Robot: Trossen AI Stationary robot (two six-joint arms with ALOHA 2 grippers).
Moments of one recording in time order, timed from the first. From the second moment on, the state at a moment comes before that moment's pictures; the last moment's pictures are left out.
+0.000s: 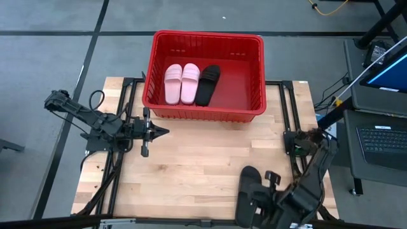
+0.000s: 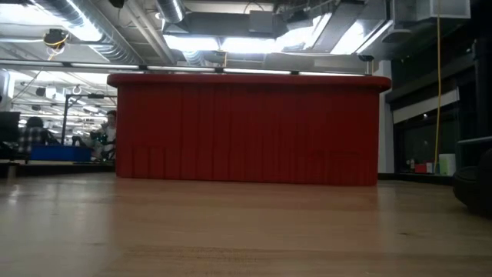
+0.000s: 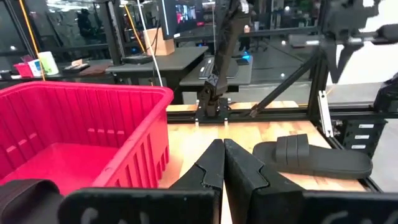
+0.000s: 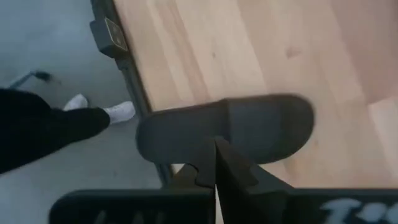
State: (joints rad) left arm -0.42 0.70 0.61 0.01 -0.53 0.00; right arm 0.90 1.93 2.09 -1.53 0.29 1.23
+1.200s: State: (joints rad) left arm -0.42 0.70 0.61 0.00 -0.48 -0.04; right arm 0.96 2.02 1.68 -1.28 0.29 1.46
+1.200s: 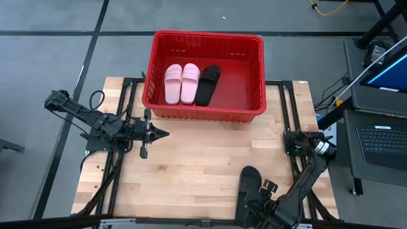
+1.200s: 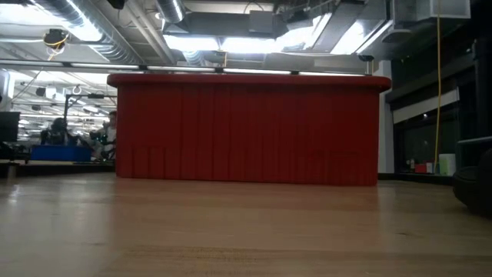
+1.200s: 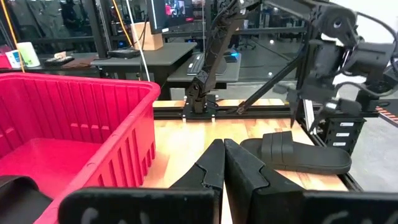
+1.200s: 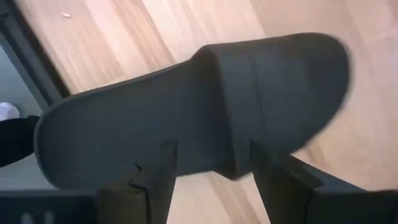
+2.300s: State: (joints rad) left arm -0.42 0.70 0.61 -0.04 -0.48 -0.04; right arm 0.93 2.02 1.53 -1.26 0.34 1.46
